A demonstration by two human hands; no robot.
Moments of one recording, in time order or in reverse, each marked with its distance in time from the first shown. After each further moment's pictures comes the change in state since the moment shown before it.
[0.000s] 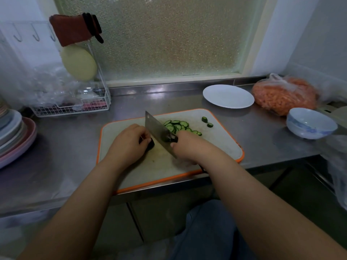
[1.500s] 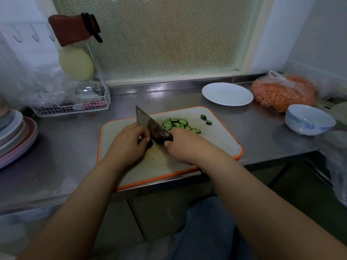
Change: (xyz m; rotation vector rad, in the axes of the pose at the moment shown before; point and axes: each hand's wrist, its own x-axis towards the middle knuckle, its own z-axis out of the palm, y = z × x) left_hand -0.004 -0.002 0.002 -0.001 0.025 0.069; right_hand -0.020 -0.007 0.000 -0.007 0.047 -0.108
